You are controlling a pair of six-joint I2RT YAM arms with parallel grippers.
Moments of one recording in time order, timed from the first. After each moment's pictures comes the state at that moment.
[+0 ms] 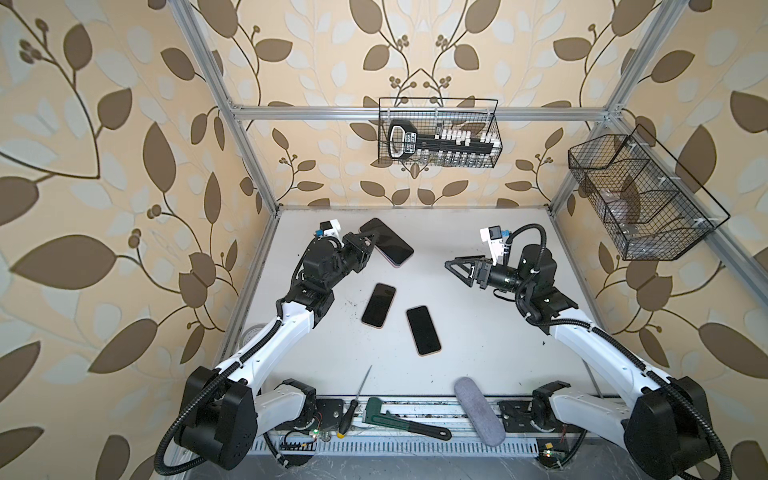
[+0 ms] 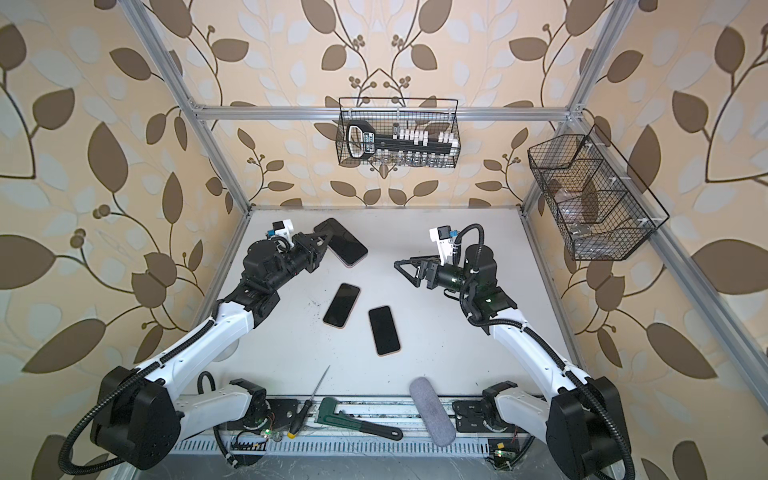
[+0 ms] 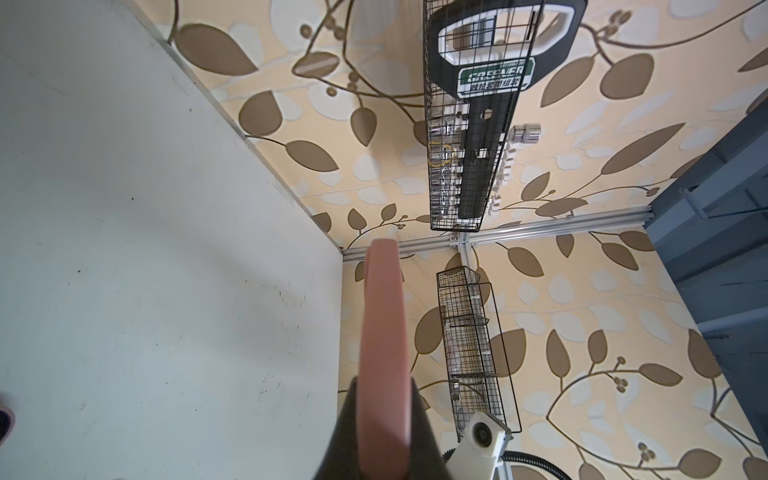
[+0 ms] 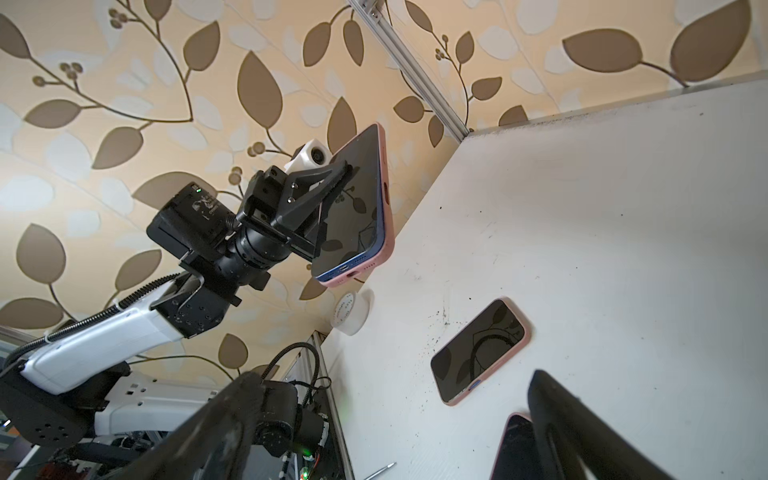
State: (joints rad) left arm -0.31 1.16 0.75 0.37 0.30 -1.38; right arm 0.30 1.14 0.71 0.27 -0.72 0.67
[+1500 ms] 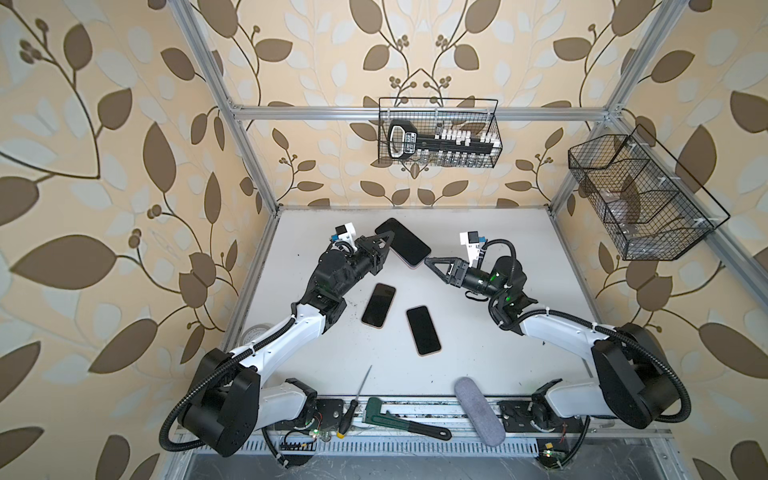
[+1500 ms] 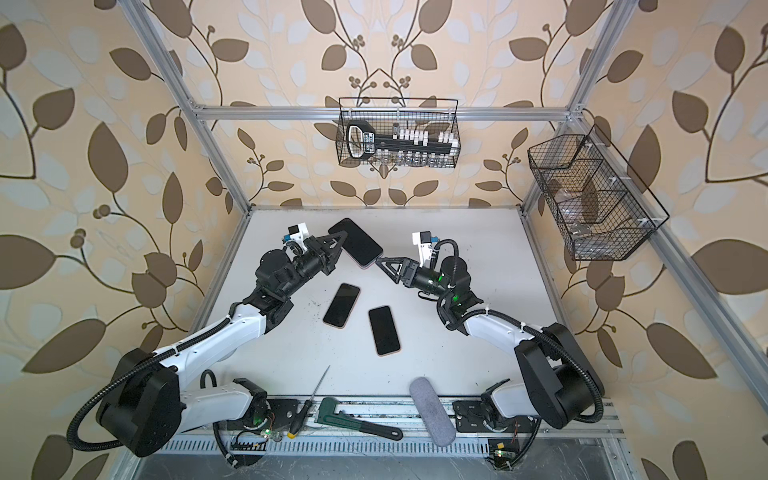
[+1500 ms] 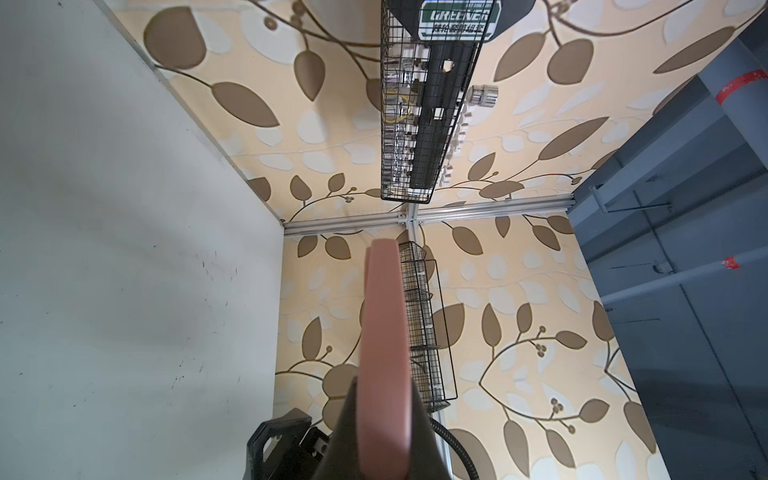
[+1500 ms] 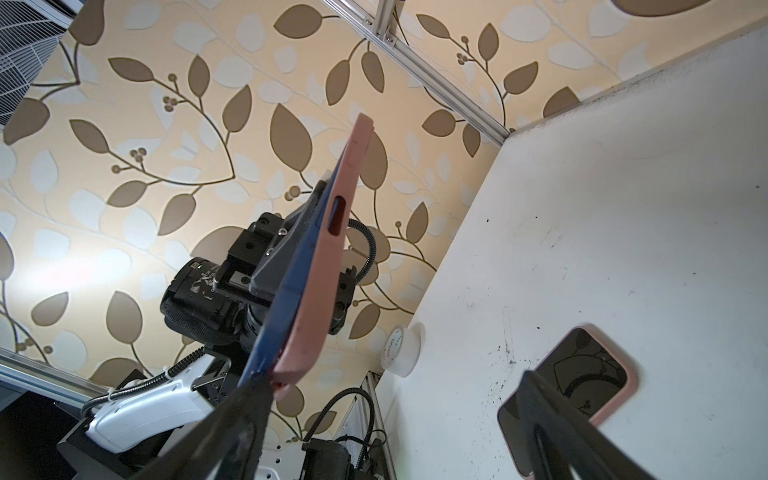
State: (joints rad) left arm -0.43 1.22 0.70 0.64 0.27 -1.51; right arm 0.46 1.40 0.64 0.81 -0.60 0.99
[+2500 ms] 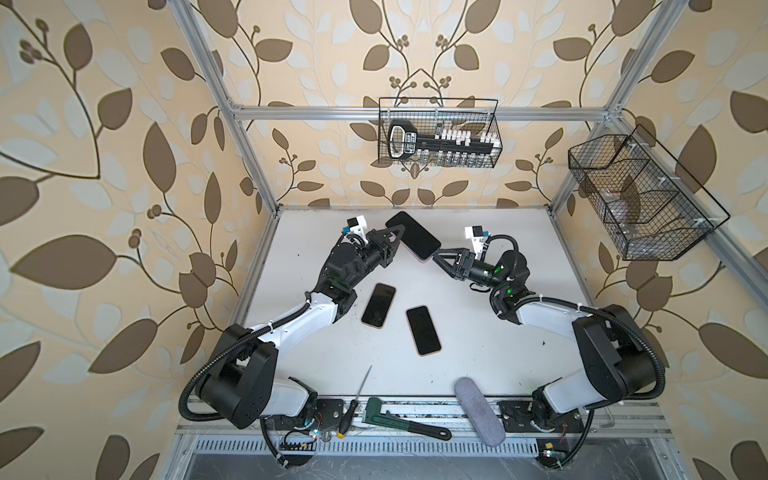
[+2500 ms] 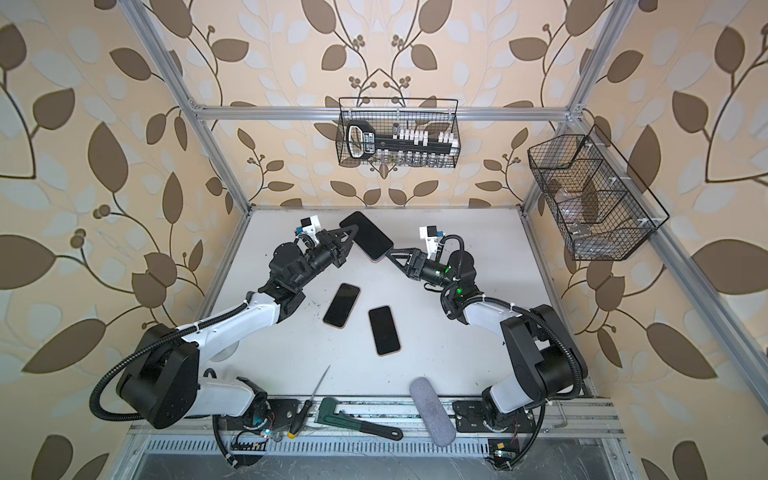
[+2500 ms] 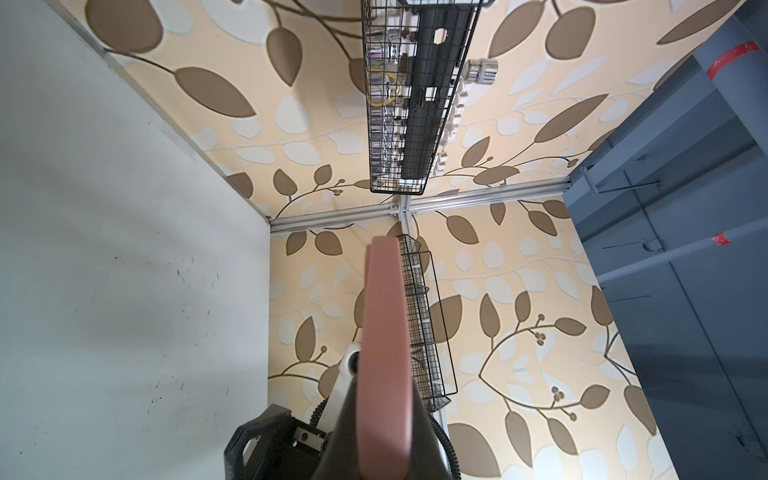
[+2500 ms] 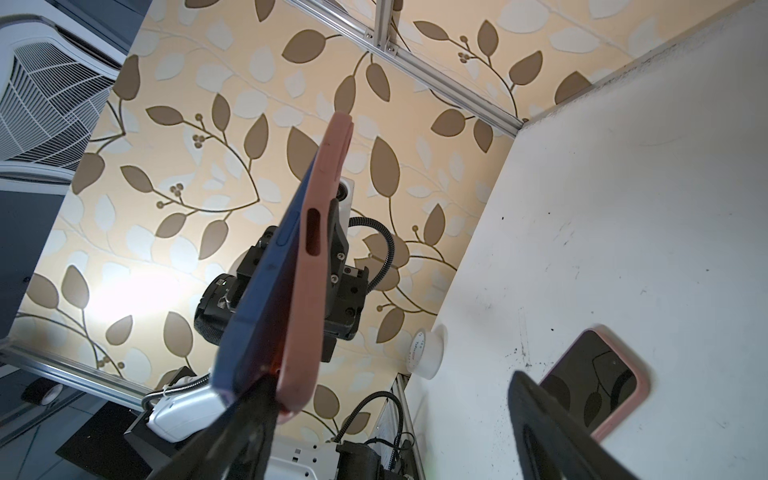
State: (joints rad) left arm -0.47 1.37 0.78 0.74 0.28 -1.49; right arm 0.33 1.54 0.67 1.00 -0.76 1.18
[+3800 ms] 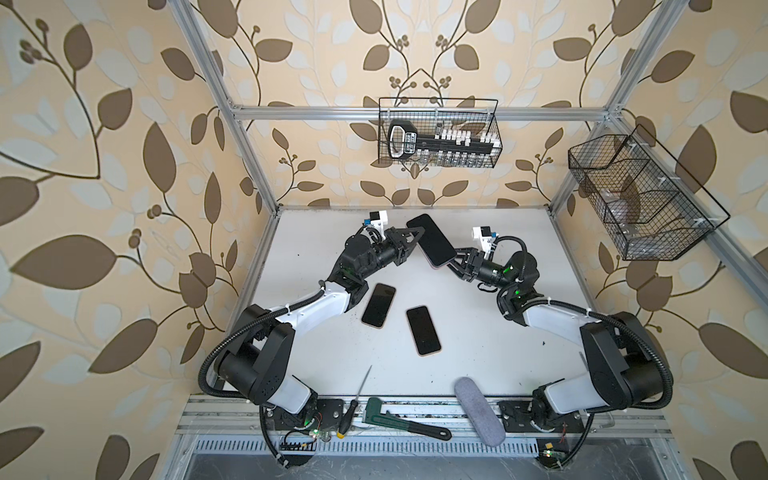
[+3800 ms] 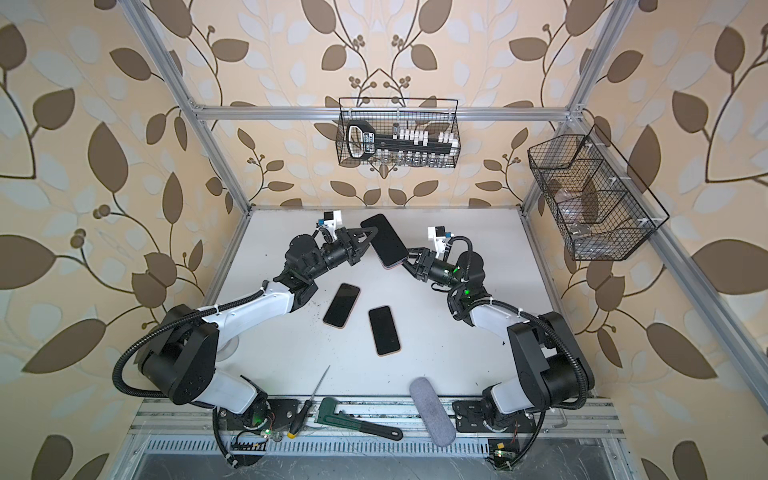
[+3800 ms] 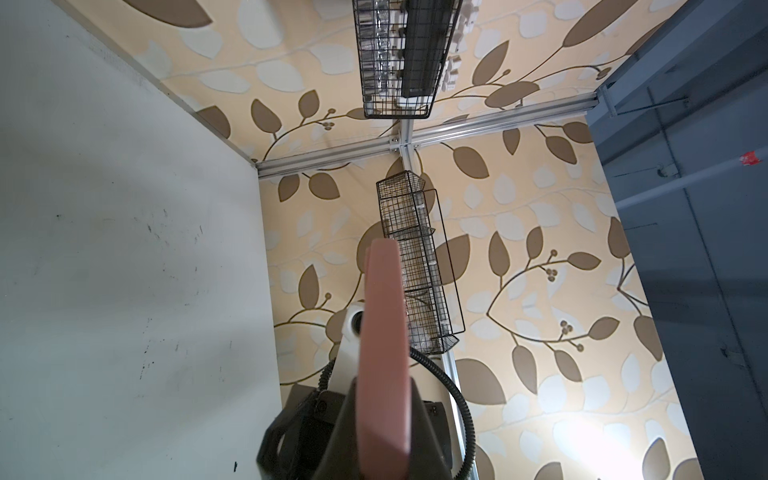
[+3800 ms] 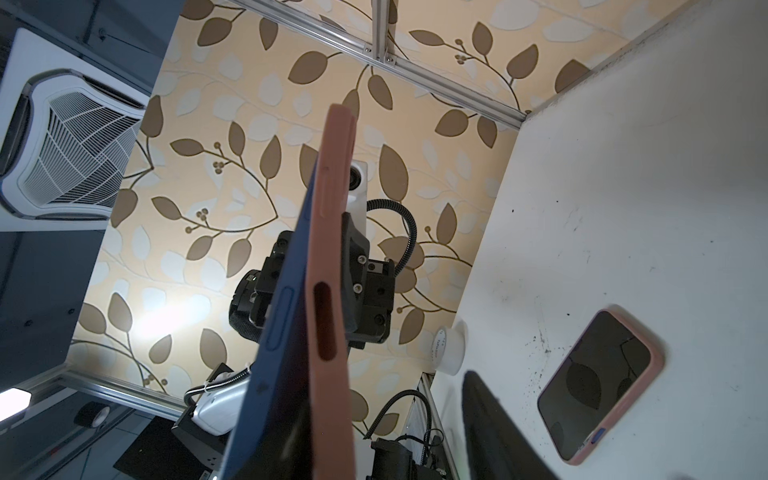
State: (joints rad) left arm -0.51 1.51 0.90 0.75 0.44 -1.43; right arm 0.29 1.48 0.64 0.99 -0.81 1.30
